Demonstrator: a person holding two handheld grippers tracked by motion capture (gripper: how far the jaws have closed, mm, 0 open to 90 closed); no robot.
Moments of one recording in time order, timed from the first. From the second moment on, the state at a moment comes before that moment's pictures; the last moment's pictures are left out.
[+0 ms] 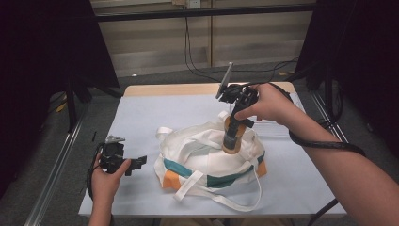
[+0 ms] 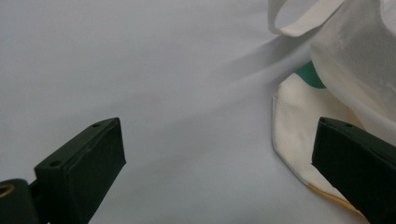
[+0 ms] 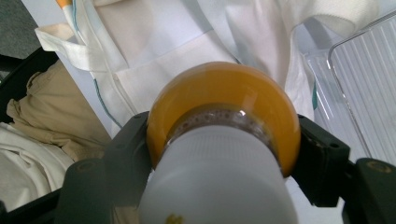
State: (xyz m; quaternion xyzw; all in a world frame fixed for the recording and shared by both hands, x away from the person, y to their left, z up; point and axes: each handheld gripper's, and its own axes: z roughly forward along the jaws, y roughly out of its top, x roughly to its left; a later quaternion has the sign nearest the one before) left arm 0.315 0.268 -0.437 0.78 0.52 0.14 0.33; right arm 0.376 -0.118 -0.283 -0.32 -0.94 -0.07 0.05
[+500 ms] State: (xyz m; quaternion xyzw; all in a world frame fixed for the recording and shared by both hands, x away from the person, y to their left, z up) left arm 0.315 0.268 -0.437 0.78 0.52 0.13 0.32; right arm 0.383 -0.124 -0.272 -0.32 -0.94 -0.07 0.06
